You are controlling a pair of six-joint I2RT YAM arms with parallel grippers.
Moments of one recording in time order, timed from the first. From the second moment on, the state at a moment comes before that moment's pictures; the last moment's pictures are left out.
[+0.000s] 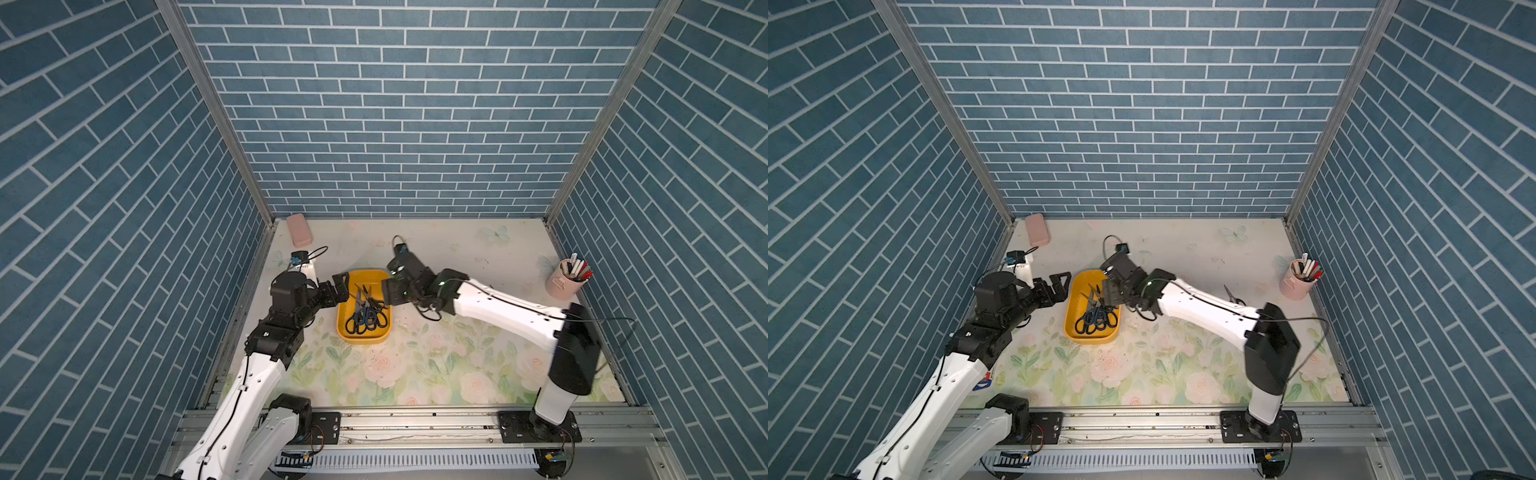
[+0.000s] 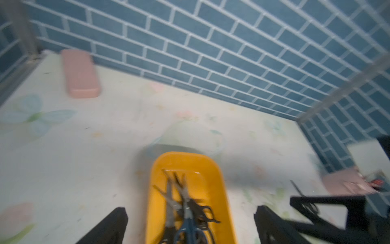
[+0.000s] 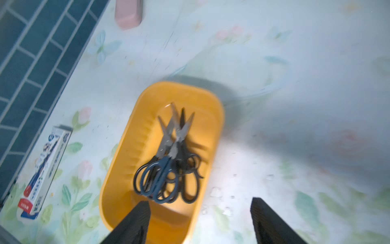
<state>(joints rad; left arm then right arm) -0.32 0.82 0.73 -0.26 0.09 -0.39 0.95 1.65 1.43 -0.59 0.26 0.56</state>
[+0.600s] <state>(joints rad) -1.08 1.37 0.94 0.01 0.18 -0.22 0.28 1.48 0.93 -0.65 0.13 0.32</state>
